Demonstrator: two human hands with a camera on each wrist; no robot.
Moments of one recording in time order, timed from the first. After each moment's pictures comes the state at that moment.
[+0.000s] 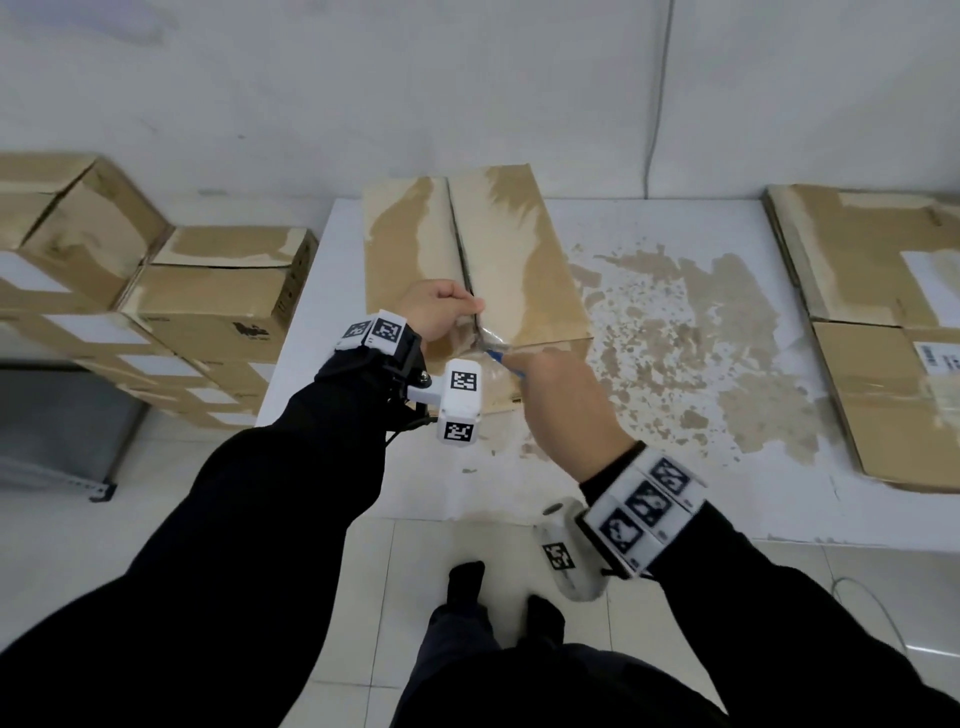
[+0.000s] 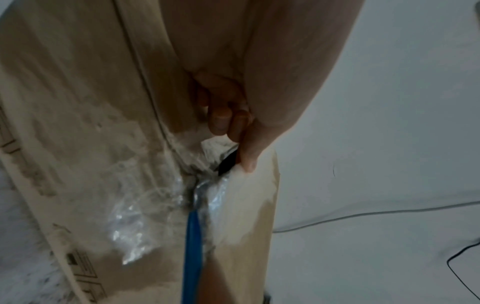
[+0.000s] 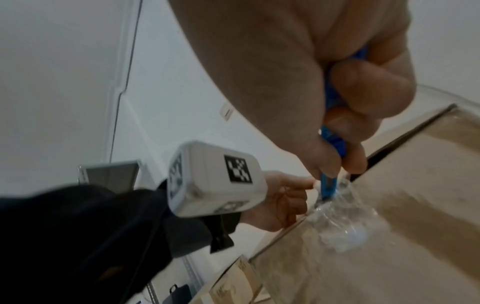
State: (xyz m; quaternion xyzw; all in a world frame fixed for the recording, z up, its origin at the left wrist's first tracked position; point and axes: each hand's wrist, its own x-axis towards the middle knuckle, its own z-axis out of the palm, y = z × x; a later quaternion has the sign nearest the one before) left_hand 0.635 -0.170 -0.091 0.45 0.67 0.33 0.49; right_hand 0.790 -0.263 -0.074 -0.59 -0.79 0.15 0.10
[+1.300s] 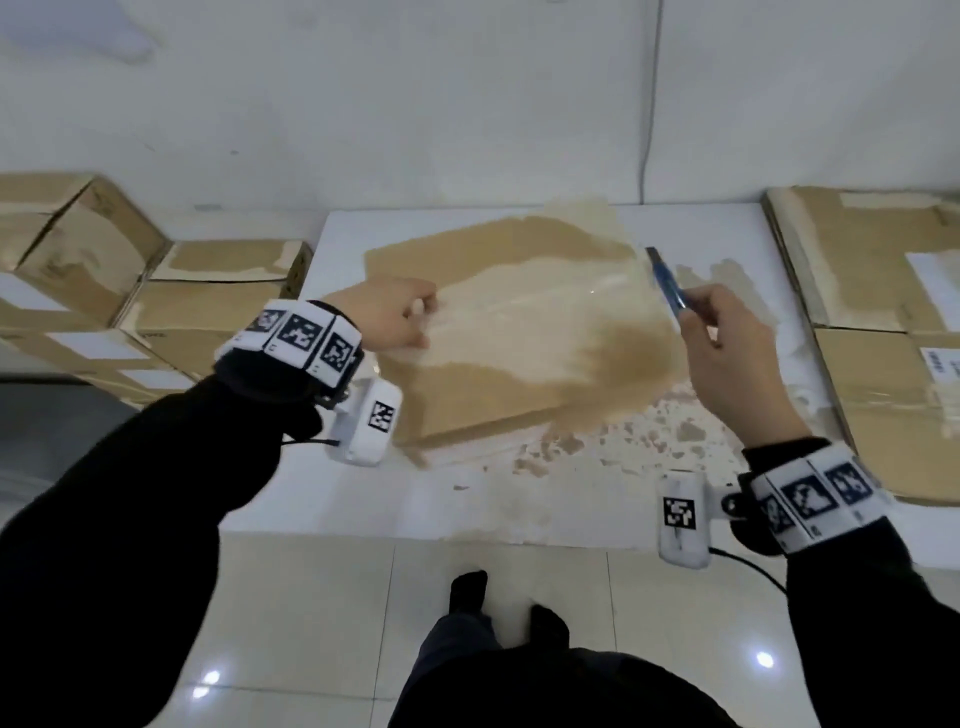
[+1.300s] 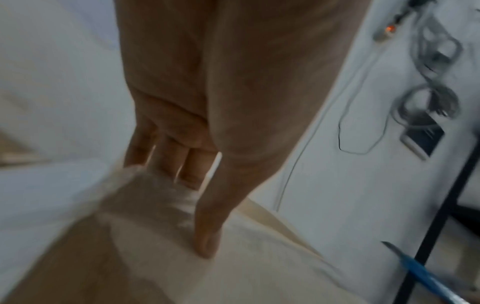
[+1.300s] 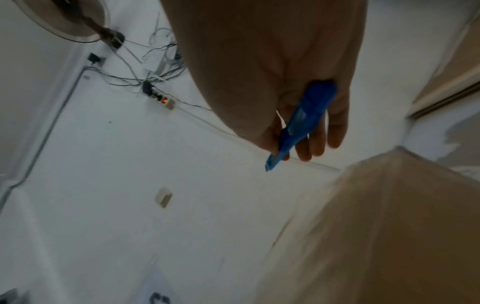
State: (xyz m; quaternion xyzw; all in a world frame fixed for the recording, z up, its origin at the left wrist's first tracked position) left_hand 0.605 -0.168 -0.030 0.72 0.64 -0.07 0.24; right_hand 0.918 -0.223 -0.059 -0.67 -0.62 0.25 0.34
